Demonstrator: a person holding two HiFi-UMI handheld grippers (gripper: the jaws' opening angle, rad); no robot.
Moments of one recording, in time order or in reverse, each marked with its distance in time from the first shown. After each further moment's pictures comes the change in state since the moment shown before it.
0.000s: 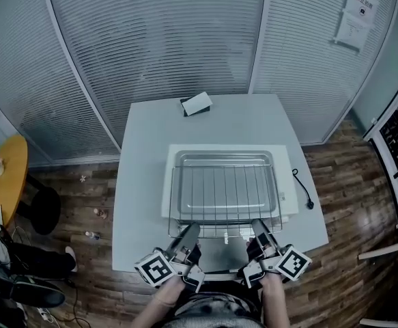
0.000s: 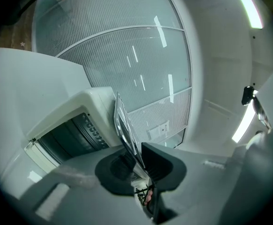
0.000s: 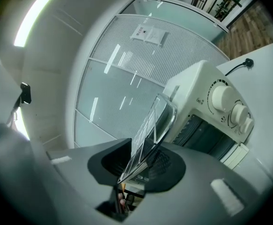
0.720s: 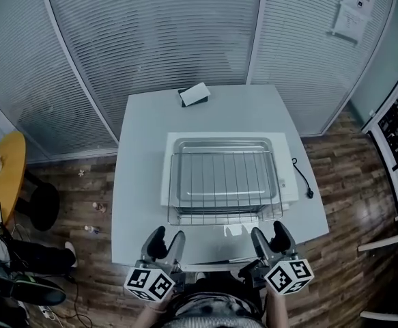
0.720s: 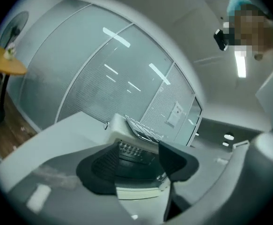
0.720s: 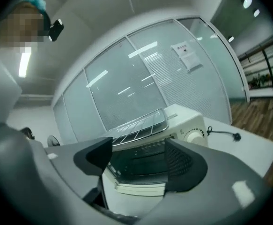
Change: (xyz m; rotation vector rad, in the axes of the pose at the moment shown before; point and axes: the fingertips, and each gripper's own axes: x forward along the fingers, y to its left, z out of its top) left arm -0.078 0.018 0.015 0.624 -0.046 0.275; right arm -0.056 -0.003 -0.008 -0.600 0.019 -0.260
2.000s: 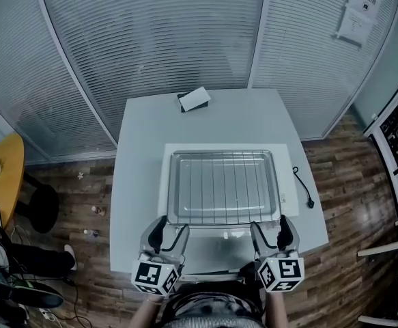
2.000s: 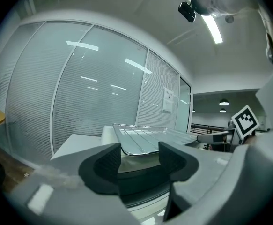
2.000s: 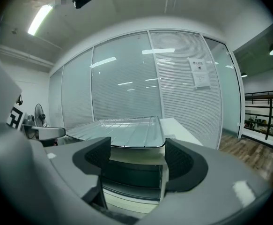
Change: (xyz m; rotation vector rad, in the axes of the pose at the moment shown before) left arm 0.065 -0.007 0.025 0.371 0.046 -0.027; right arm 0.050 -0.021 0.022 -0.310 0.025 -0.133
